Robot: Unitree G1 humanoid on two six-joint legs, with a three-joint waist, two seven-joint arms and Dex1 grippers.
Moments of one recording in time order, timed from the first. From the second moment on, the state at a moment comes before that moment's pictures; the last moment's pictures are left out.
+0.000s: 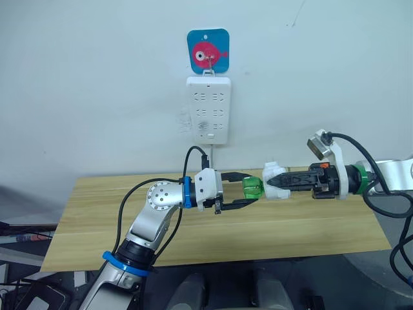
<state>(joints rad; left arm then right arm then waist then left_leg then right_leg) -0.37 0.33 -0.28 -0.04 -0.23 -0.09 -1.06 -0.61 -0.98 0.06 0.09 1.88 1.42 0.24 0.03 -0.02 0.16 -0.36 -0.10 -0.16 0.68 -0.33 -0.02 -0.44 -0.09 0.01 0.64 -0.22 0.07</state>
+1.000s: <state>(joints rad) -0.62 0.40 -0.07 0.05 -1.09 1.35 -0.95 -0.64 -0.95 0.05 0.02 1.79 1.41 0.38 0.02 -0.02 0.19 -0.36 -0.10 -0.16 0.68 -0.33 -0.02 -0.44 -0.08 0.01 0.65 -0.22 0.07</state>
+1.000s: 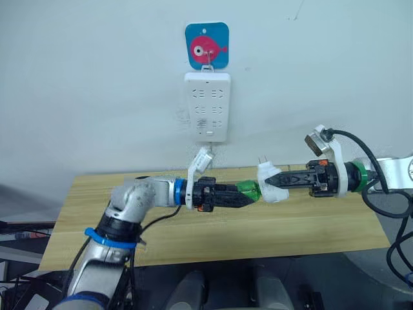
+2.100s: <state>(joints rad) -0.44 0.38 -0.18 0.24 0.18 -1.00 -0.71 -0.60 -0.89 0.00 0.09 1.91 1.33 0.16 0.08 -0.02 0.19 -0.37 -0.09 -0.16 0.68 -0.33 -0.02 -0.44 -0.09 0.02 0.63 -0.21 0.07</state>
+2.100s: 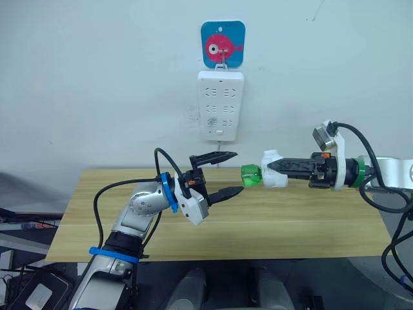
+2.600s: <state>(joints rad) -0.52 0.40 -0.25 0.35 0.27 -1.11 -0.58 -0.61 -0.88 0.02 0.07 1.94 1.32 0.14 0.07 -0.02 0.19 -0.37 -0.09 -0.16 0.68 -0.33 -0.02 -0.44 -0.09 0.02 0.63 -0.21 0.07</state>
